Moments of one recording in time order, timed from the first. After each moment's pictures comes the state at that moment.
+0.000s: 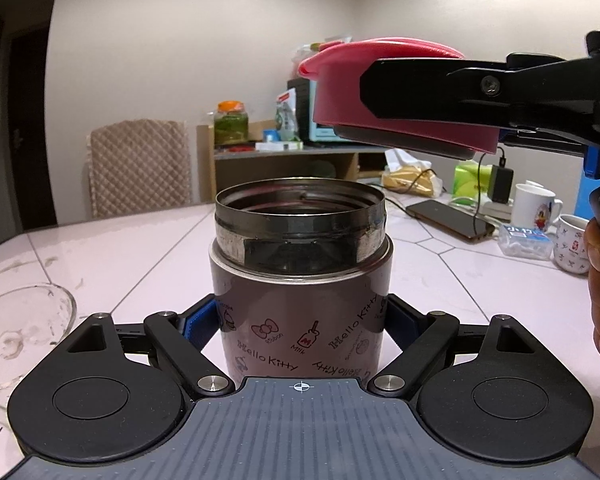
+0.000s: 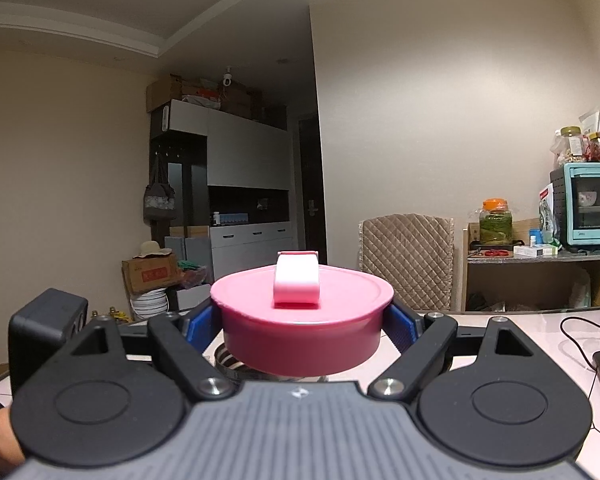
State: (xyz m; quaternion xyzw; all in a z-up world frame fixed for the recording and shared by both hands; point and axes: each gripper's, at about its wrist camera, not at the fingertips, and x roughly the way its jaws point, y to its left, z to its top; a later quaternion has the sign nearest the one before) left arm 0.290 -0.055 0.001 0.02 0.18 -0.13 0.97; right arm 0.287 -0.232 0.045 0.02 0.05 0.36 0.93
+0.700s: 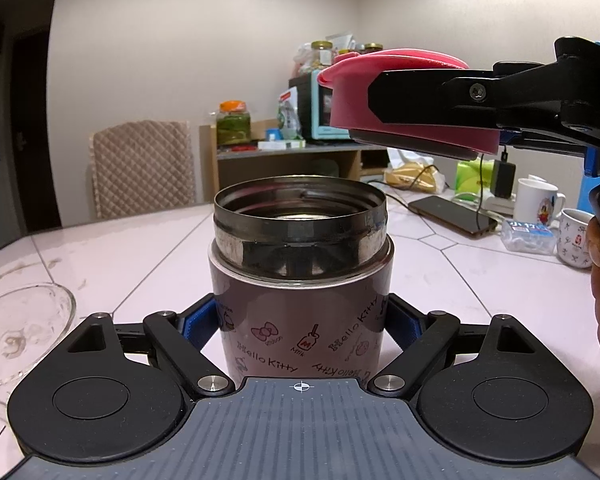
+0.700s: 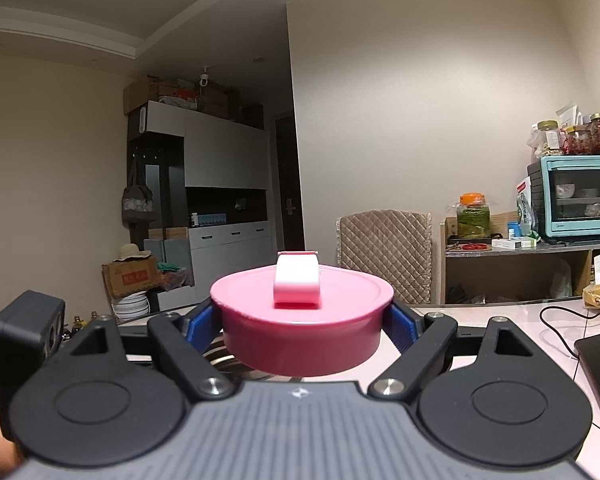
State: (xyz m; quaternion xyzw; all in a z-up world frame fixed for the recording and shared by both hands) left arm 0.288 -0.058 0.000 0.03 0.18 -0.12 0.98; right arm 0.284 -0.233 0.044 0.02 0.05 0.33 0.94
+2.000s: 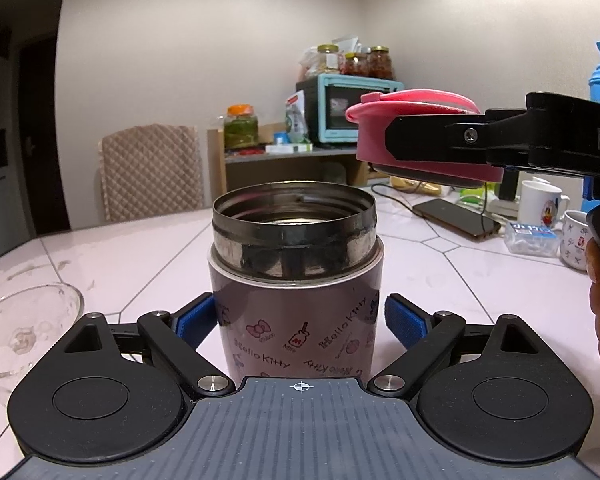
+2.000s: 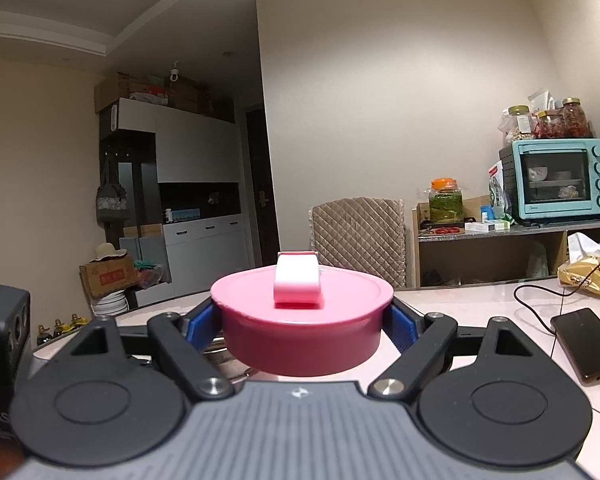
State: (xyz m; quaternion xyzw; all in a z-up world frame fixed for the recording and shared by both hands) left arm 0.279 -0.066 0.002 0.03 0.18 -0.11 0.98; right arm 0.281 -0.240 0.034 0.04 0.08 0.29 0.95
